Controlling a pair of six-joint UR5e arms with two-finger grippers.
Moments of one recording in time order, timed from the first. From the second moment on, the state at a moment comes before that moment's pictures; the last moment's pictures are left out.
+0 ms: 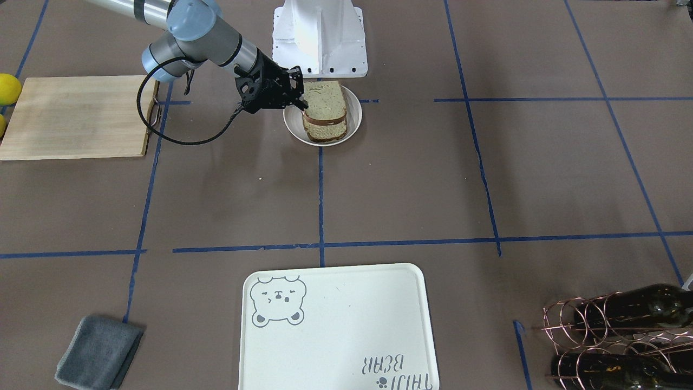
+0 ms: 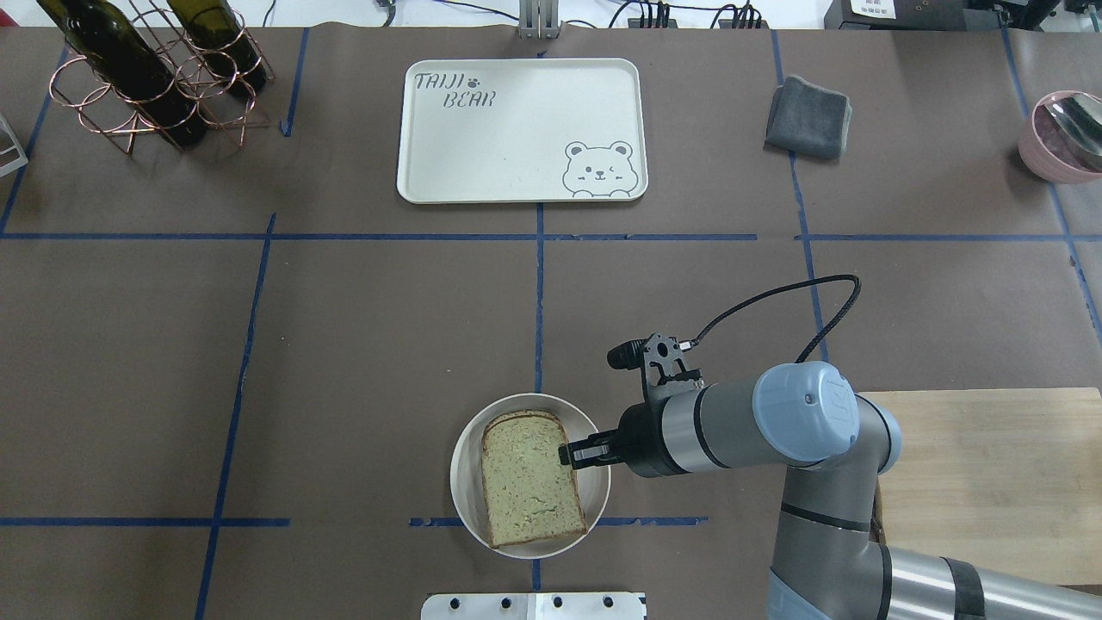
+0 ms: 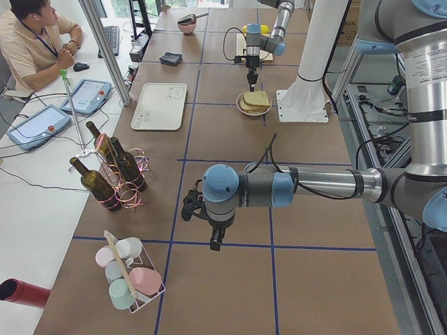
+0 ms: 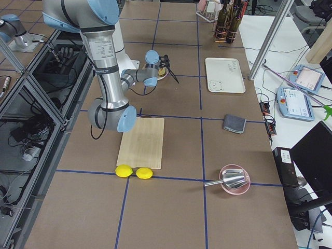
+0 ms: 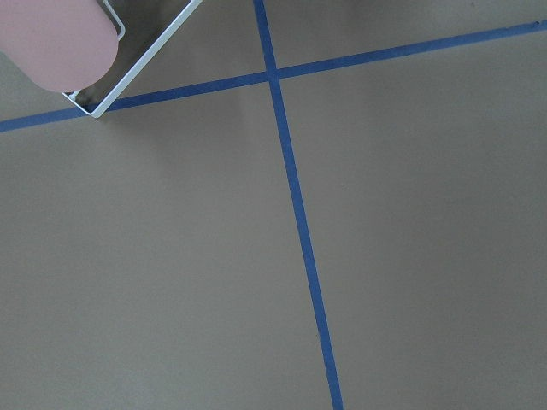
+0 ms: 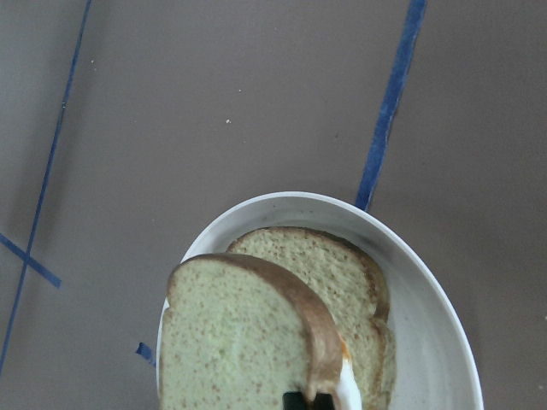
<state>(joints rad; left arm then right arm) -1.63 -1.37 -1.82 -1.50 -2.40 0.26 0.32 -1.22 1.75 -0.69 1.89 1.27</state>
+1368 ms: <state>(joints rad) -1.63 -1.39 -1.83 -1.52 -2.40 0.26 0.69 -1.23 1.78 -1.06 2.15 1.12</state>
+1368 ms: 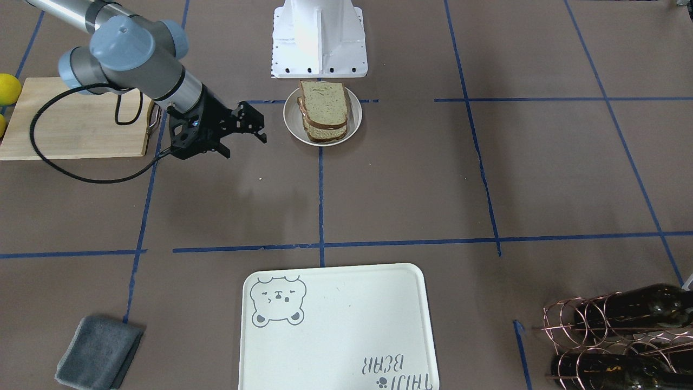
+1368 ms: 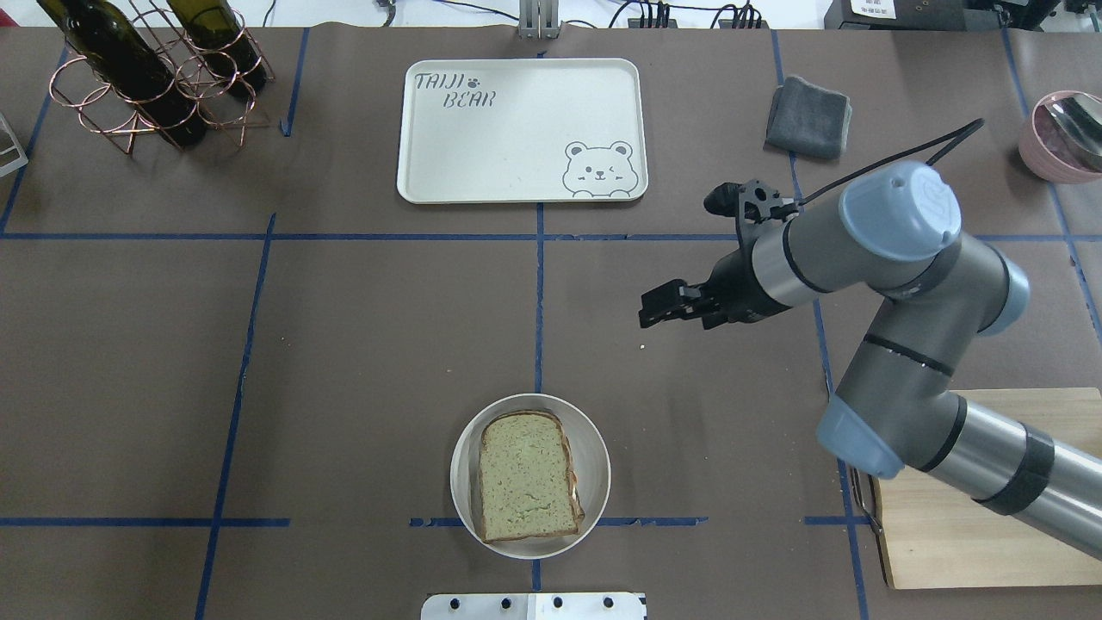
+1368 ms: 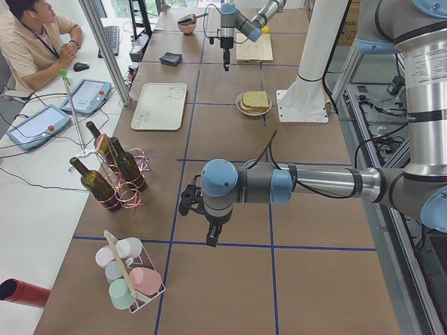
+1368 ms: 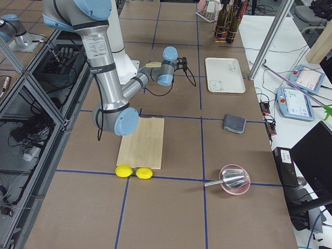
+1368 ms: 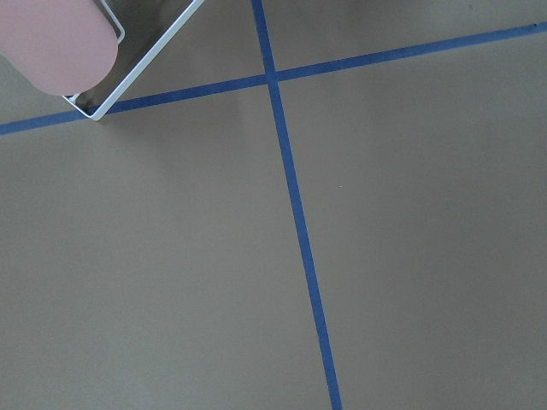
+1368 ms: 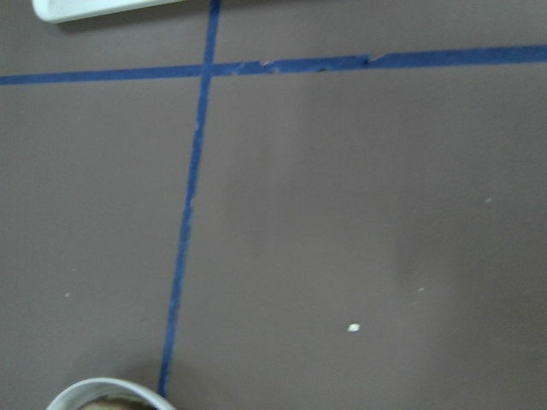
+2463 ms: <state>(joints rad) -1.49 -1.56 -1.80 -1.90 -2.52 0.12 1.44 -1.61 1.76 -1.60 2.31 -0.13</state>
